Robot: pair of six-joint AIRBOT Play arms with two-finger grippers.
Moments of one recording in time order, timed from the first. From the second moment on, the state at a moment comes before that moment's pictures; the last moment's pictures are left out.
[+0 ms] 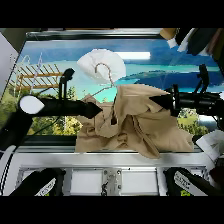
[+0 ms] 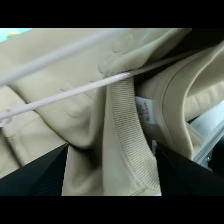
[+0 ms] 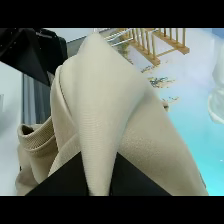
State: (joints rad) left arm -0.33 -0.96 0.90 0.83 -1.00 -1.33; right arm -0.28 -1.14 0.89 -0.13 1.56 -0.05
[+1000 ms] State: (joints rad) left arm -0.62 -1.13 1.04 1.18 -1.04 -1.79; right arm -0.28 -1.13 0.89 -0.13 1.55 -0.01
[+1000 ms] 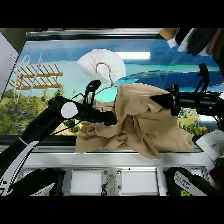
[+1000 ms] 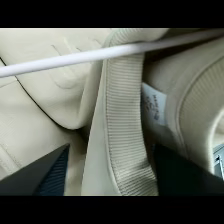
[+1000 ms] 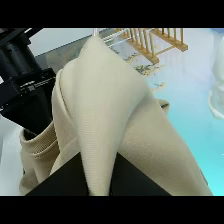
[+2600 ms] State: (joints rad) left arm -0.36 -1.01 1.04 1.26 -1.10 -1.77; right arm -0.18 -1.00 0.89 0.20 1.42 0.25
